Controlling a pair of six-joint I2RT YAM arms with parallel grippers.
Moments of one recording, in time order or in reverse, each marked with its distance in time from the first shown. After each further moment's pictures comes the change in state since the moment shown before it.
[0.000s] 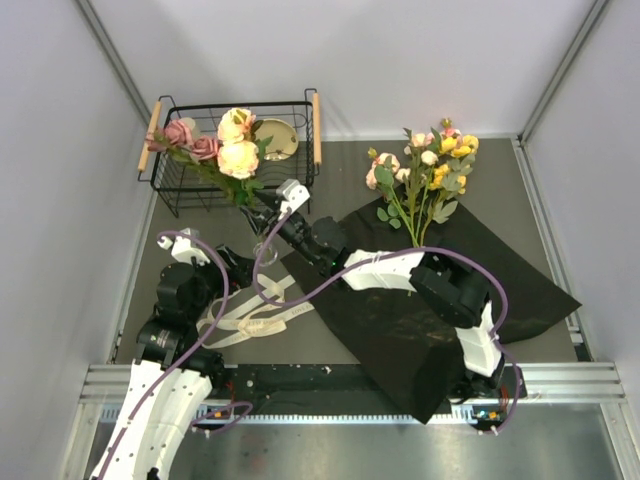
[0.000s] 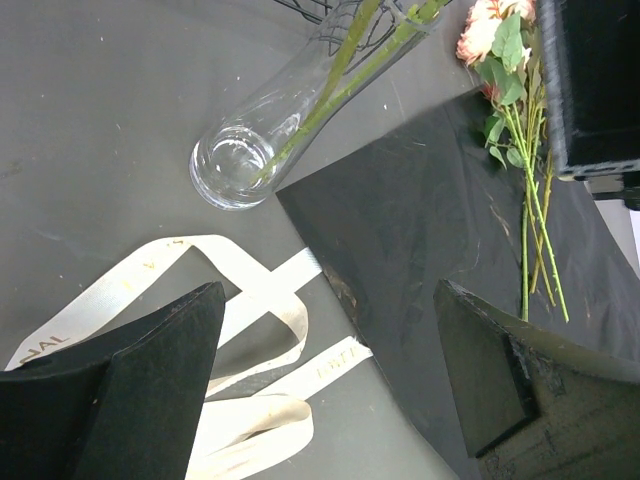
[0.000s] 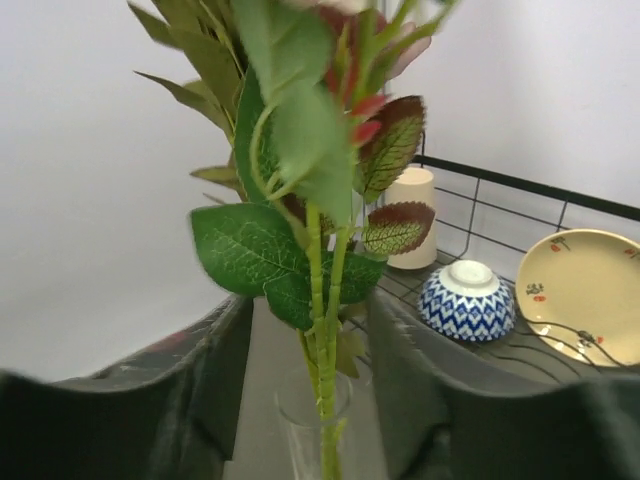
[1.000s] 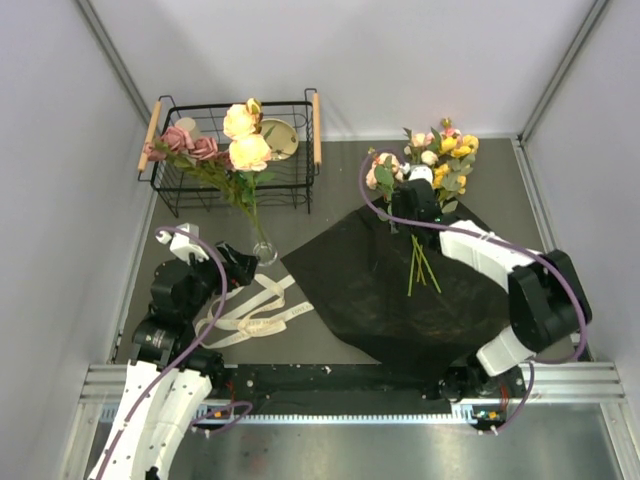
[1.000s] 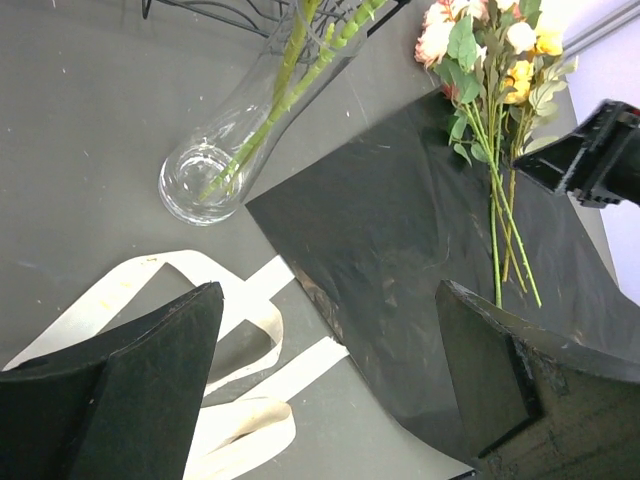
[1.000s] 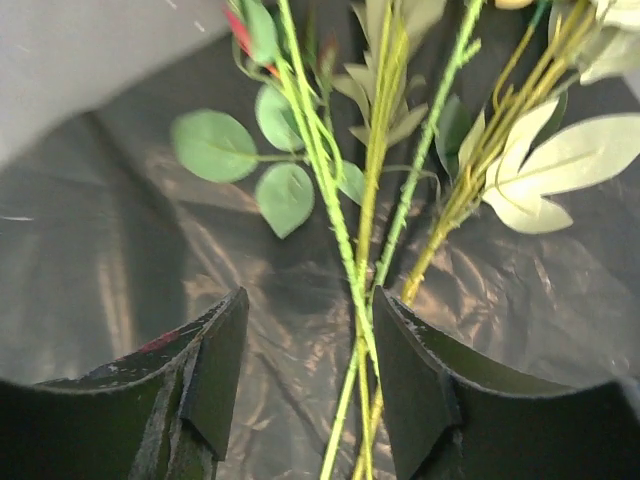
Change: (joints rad) left arm 0.000 0.010 0.058 0.000 0.053 0.025; right arm -0.566 -0.497 -0.318 -1.241 0.180 0.260
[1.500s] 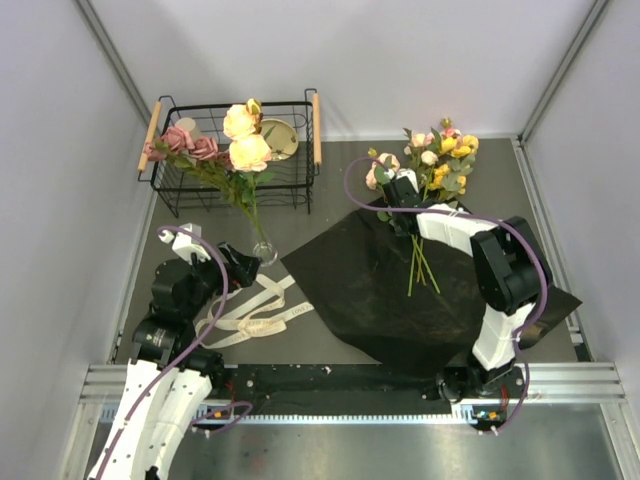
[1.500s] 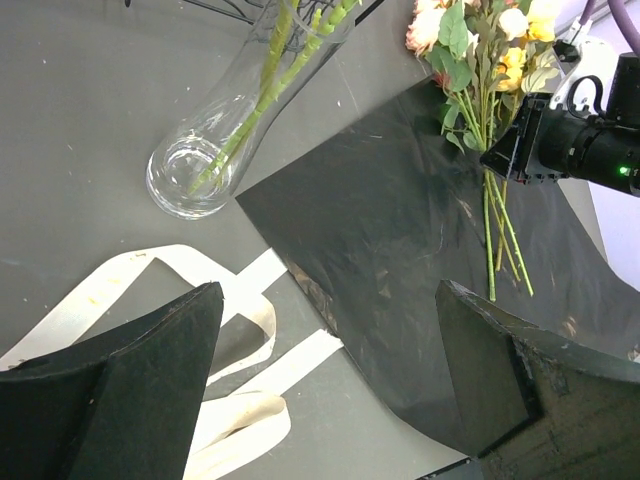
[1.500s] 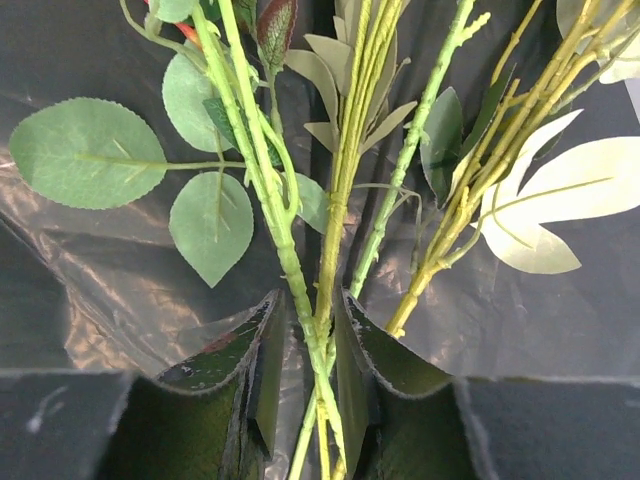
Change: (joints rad) left arm 0.000 0.010 0.000 -0.002 0.034 0.000; right arm -0.025 0.313 0.190 -0.161 0.124 -0.084
